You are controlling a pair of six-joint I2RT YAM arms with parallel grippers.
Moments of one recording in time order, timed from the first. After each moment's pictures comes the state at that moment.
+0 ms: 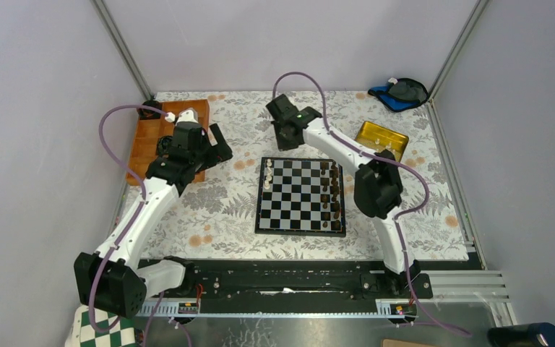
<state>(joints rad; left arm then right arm) -0.26 1.17 1.03 -0.50 -0.11 -0.57 0.68 2.17 2.00 -0.83 0.22 0.38</state>
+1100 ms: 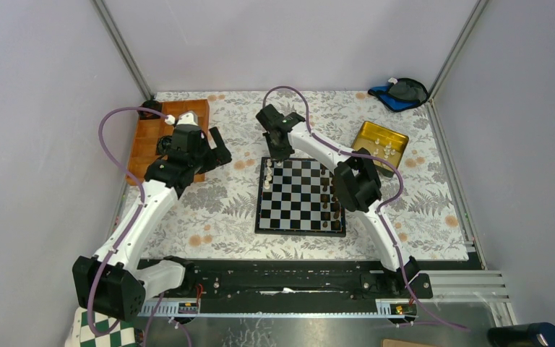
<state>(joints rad) -0.26 1.14 1.01 -0.54 -0.11 -0.56 0.71 2.42 2.19 -0.93 0.15 0.38</state>
